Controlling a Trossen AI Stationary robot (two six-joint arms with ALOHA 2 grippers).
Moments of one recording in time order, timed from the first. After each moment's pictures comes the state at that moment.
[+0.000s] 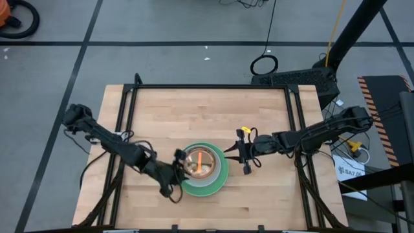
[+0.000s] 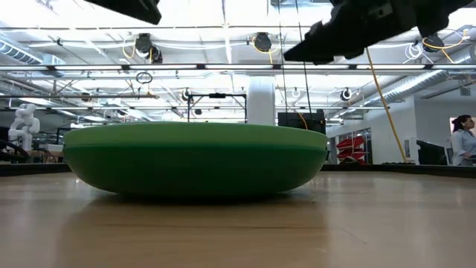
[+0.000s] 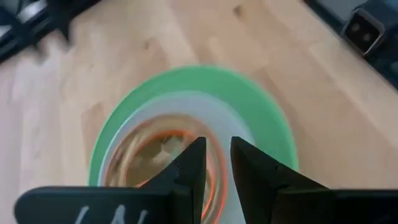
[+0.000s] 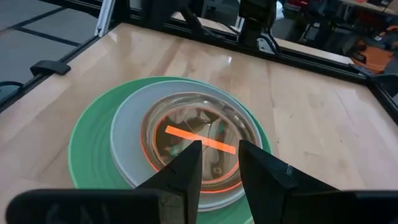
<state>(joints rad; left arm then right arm) -0.53 1.47 1.05 -0.36 -0.27 0.13 0.21 1.28 0.61 0.29 0.10 -0.13</state>
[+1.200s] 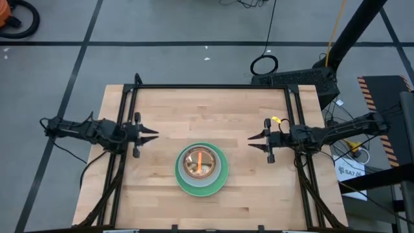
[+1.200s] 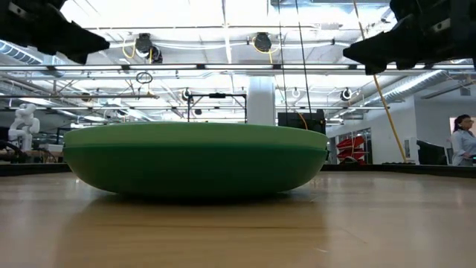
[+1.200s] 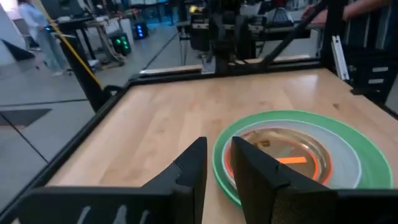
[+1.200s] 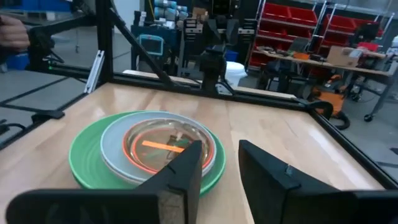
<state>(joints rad) -0.20 0.21 0.30 -0.25 -0.24 0.09 0.14 0.65 0.15 0.42 0.11 -0.12</state>
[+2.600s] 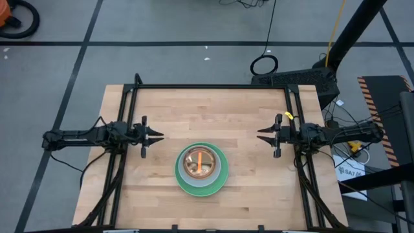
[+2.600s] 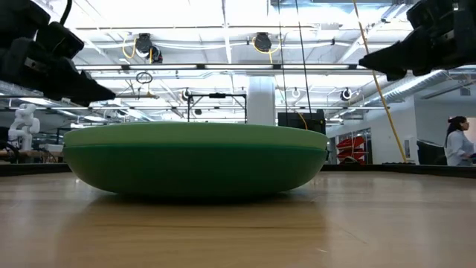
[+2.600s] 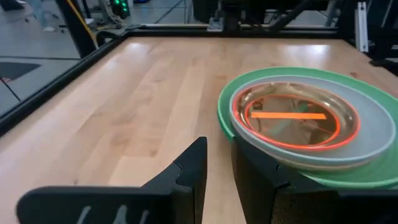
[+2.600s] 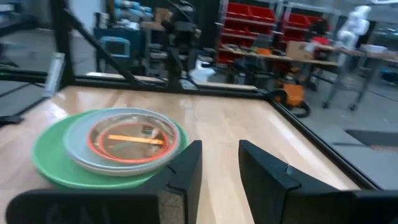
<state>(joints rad) 0.05 0.15 0.08 -0.20 -0.02 0.01 0.11 0.25 0.10 0.08 0.22 -0.10</state>
